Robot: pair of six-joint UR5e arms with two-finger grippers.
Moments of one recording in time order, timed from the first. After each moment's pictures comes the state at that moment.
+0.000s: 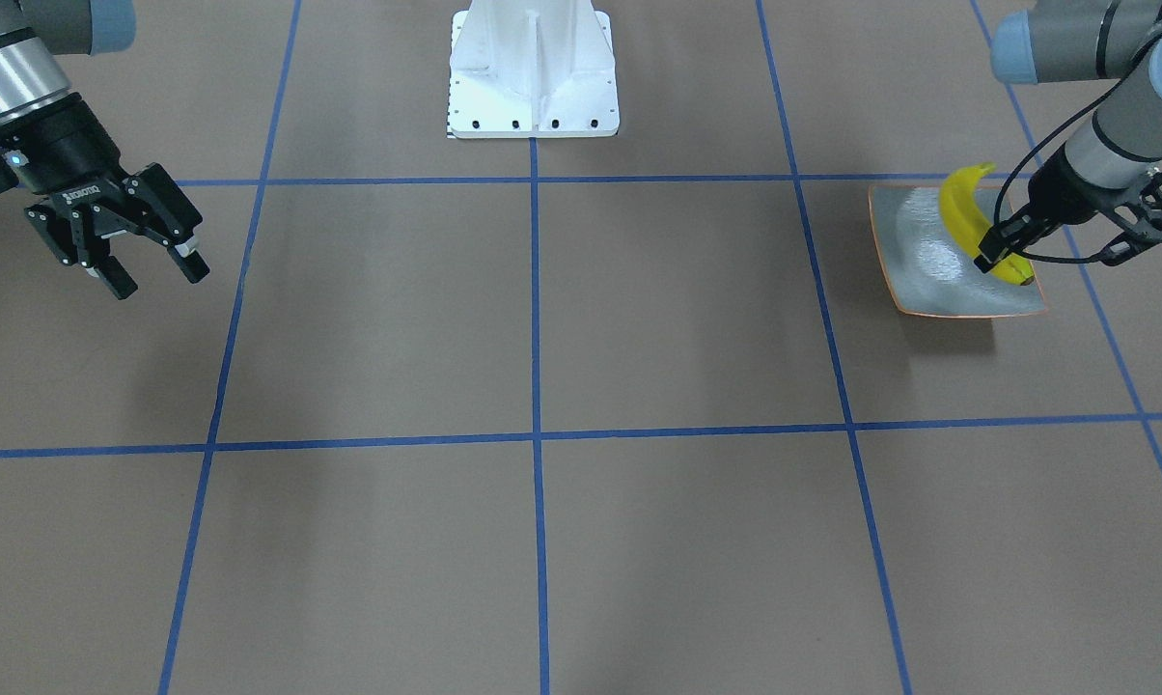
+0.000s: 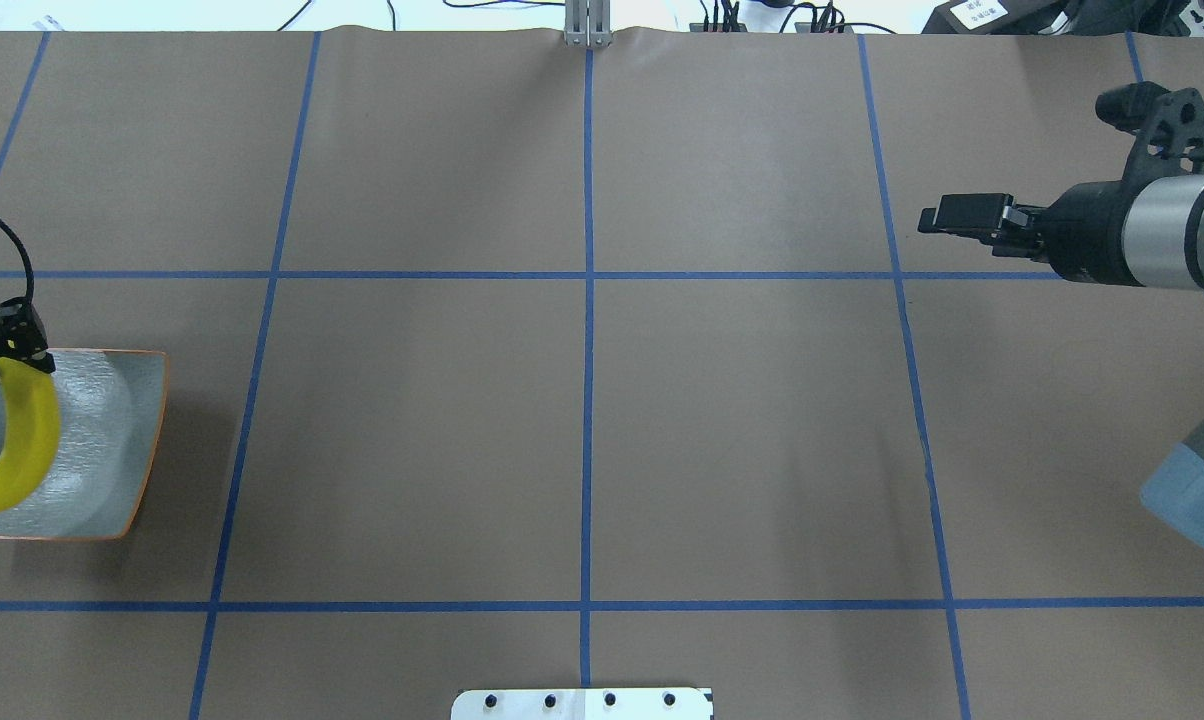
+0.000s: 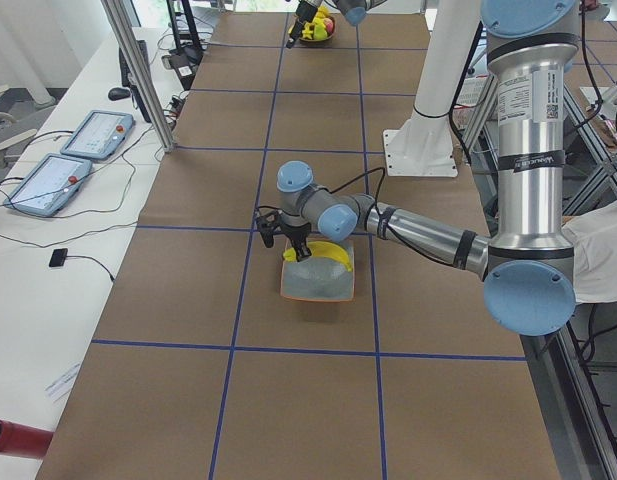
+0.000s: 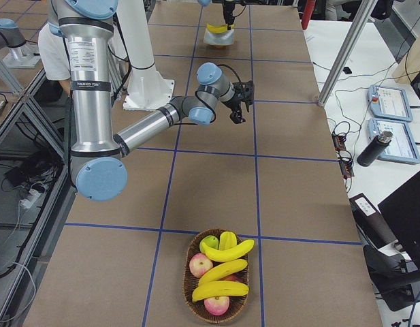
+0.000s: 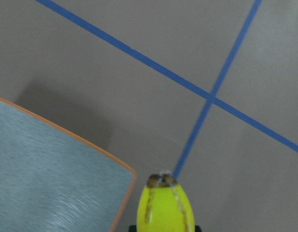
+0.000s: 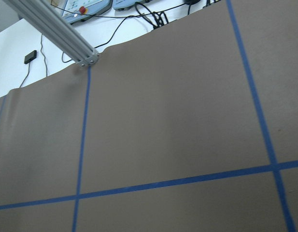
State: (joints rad) left arm -1.02 -1.47 -1.87 -1.86 -2.21 -1.15; right arm 0.88 -1.56 2.04 -0.90 1.86 1.27
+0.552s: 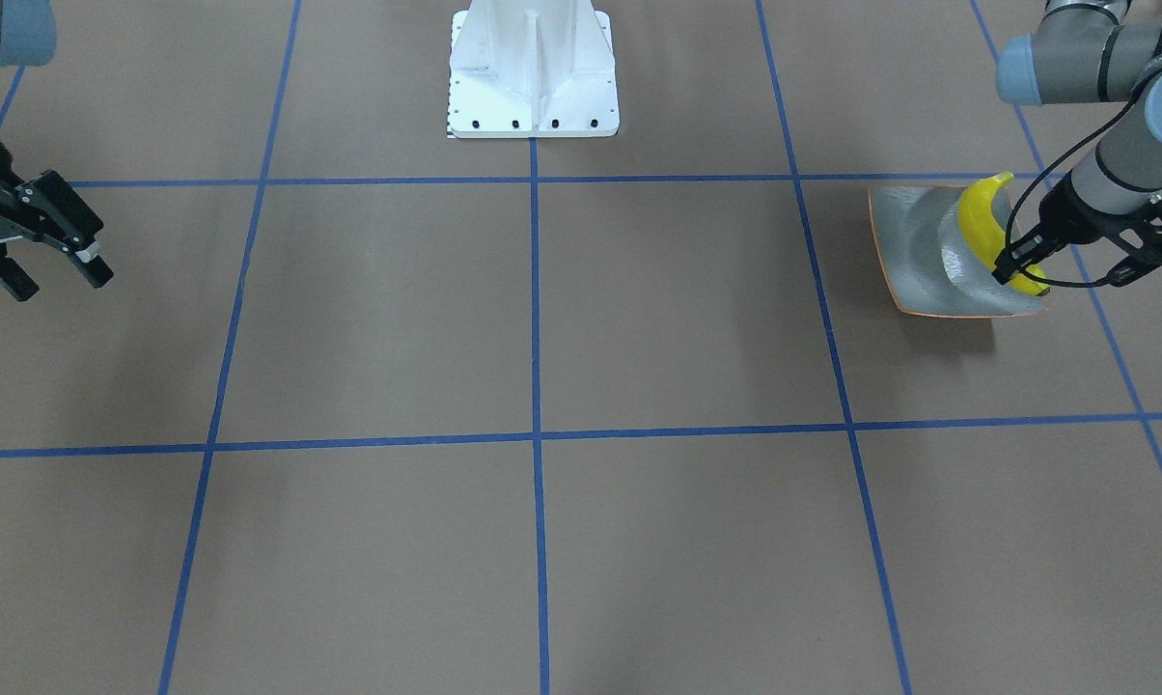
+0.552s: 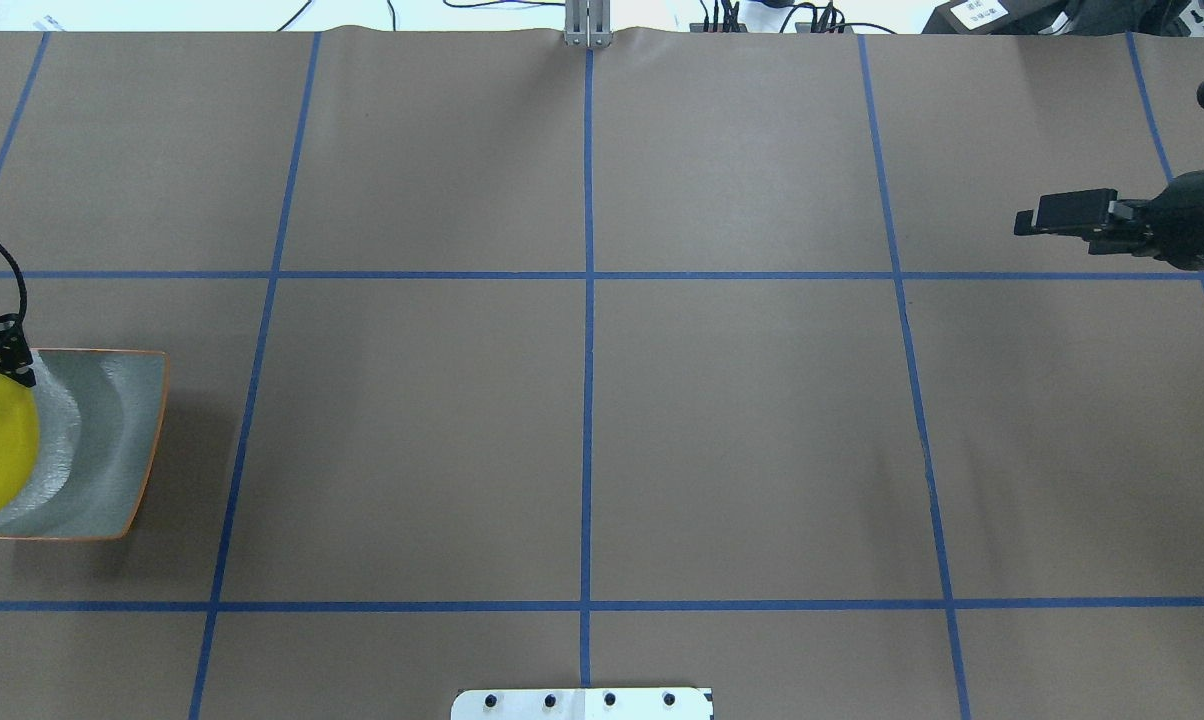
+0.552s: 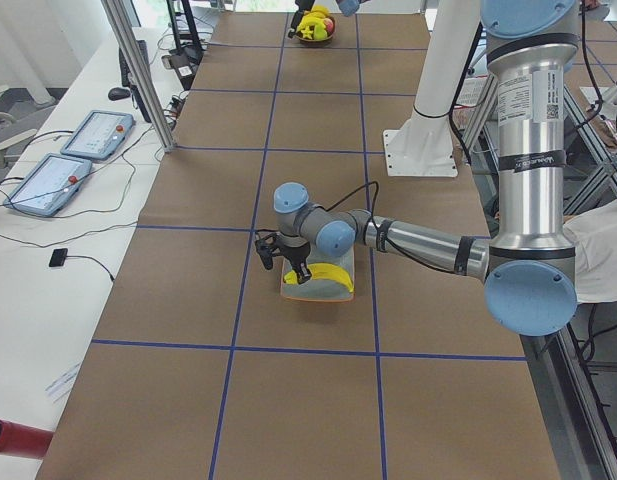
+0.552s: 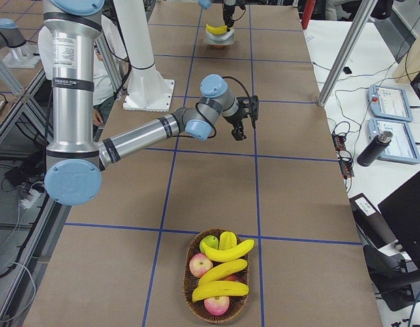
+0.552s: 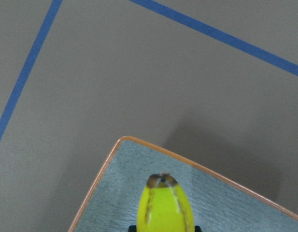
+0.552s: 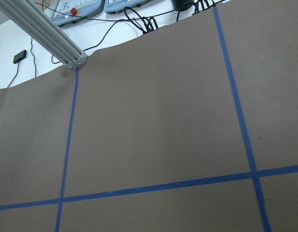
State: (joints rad) left arm -1.01 -1.48 -1.80 -1.85 -2.18 -1.13; right arm 1.05 -1.62 2.00 -0.90 2.06 1.12
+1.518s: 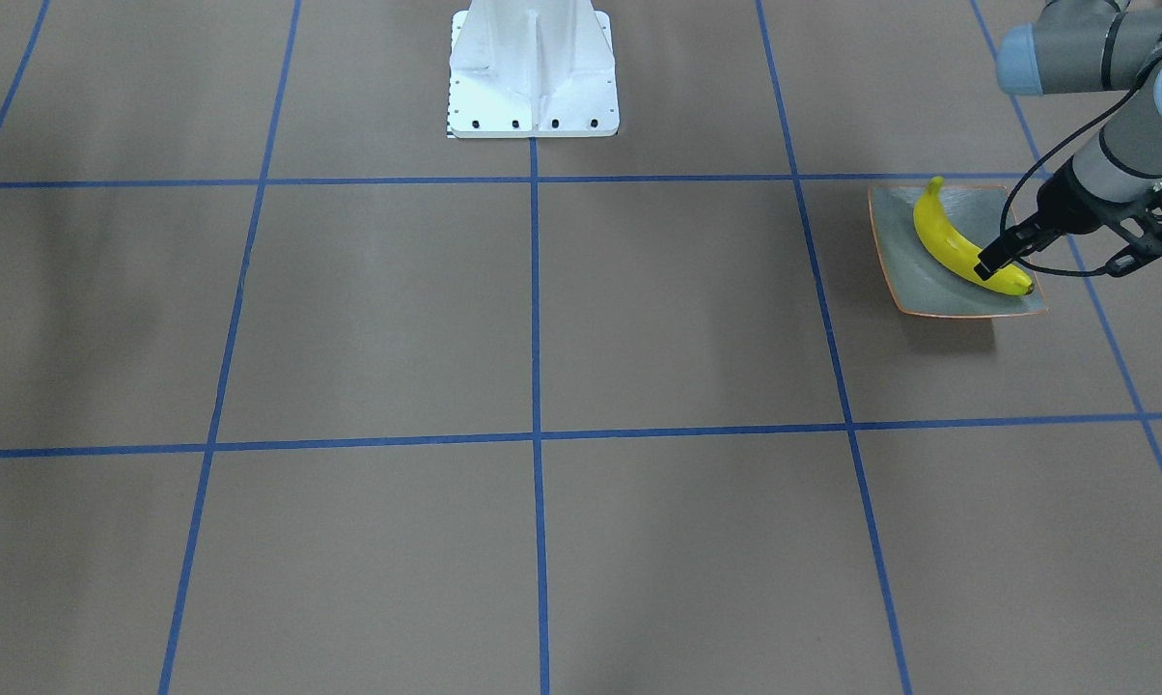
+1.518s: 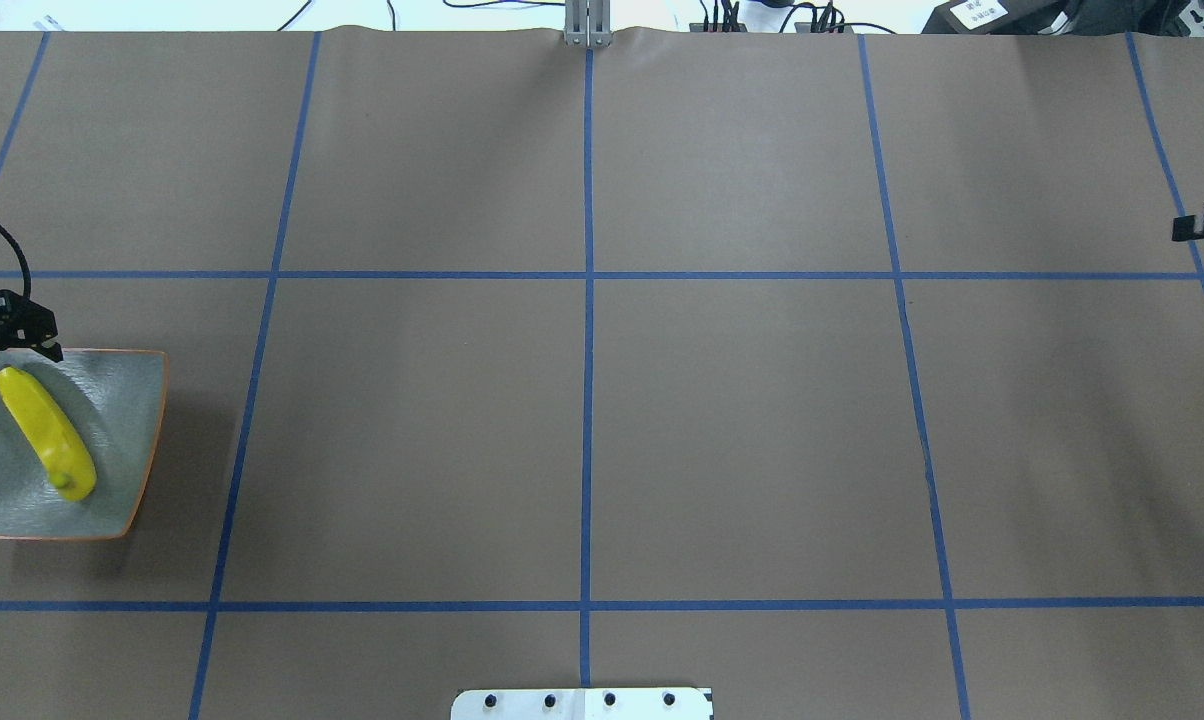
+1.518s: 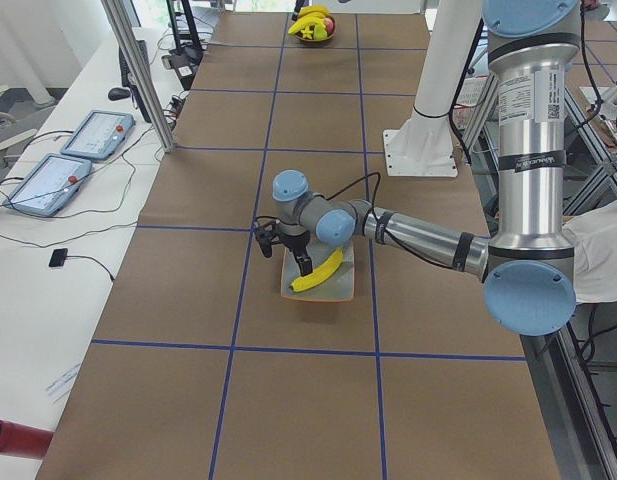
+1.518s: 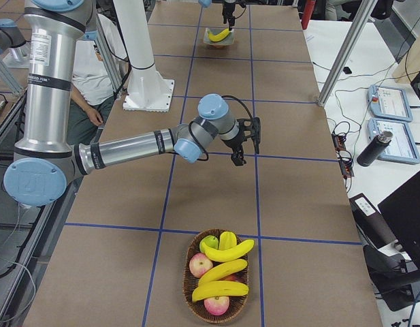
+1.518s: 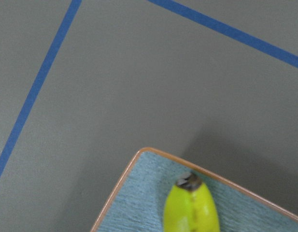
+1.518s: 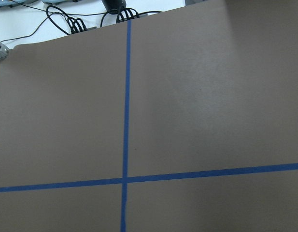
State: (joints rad) left arm -1.04 -1.50 -1.89 -1.78 -2.25 -1.12; right arm 1.32 -1.74 1.90 -0.91 2.27 0.79
